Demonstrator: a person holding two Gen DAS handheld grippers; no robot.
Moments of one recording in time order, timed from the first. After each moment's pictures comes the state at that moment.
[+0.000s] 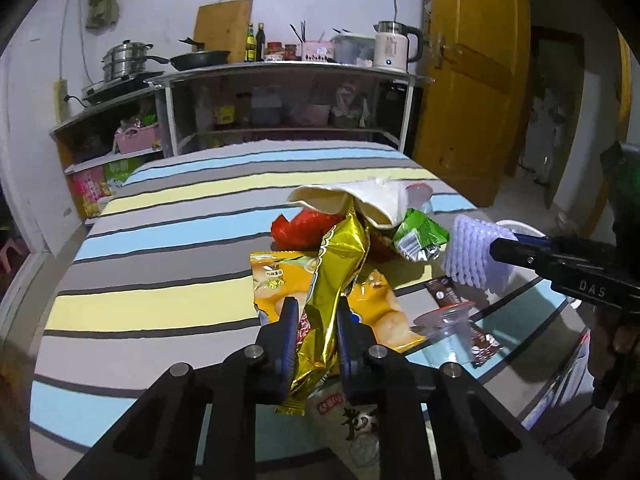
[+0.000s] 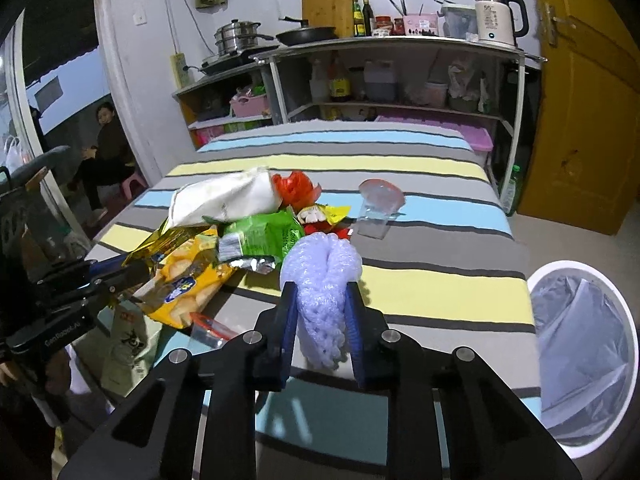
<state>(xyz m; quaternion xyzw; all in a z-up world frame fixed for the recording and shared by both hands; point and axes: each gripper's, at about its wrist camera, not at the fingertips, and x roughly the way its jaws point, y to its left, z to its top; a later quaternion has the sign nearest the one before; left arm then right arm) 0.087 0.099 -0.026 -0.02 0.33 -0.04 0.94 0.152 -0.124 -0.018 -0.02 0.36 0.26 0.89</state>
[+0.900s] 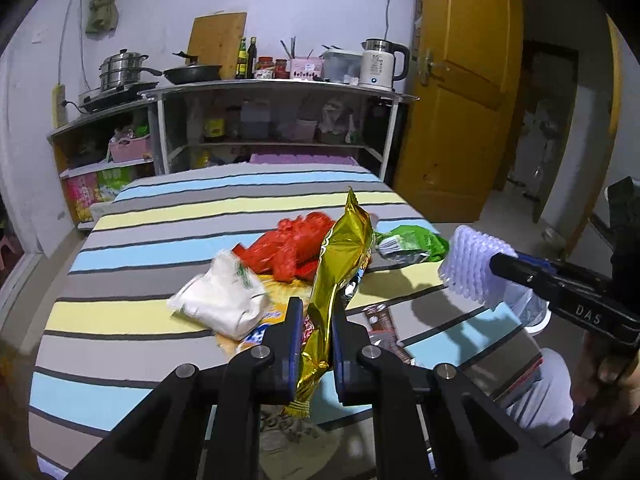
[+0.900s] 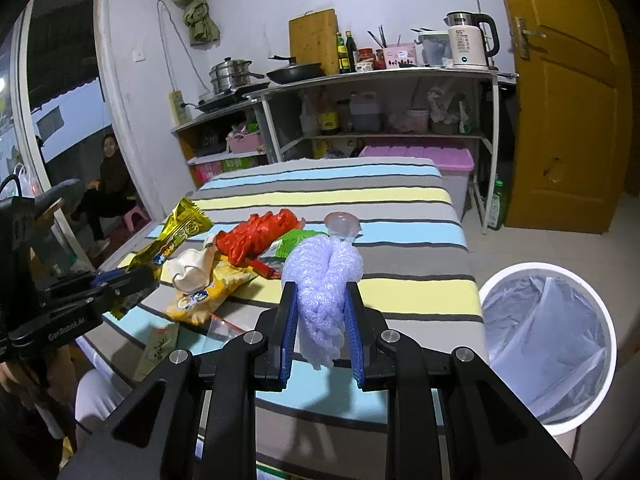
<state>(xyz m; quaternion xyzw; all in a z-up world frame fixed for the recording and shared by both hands) 0.072 0.063 0.017 -0.04 0.32 -0.05 0.95 0.120 -0.169 0.011 0.02 0.32 0.26 0.91</state>
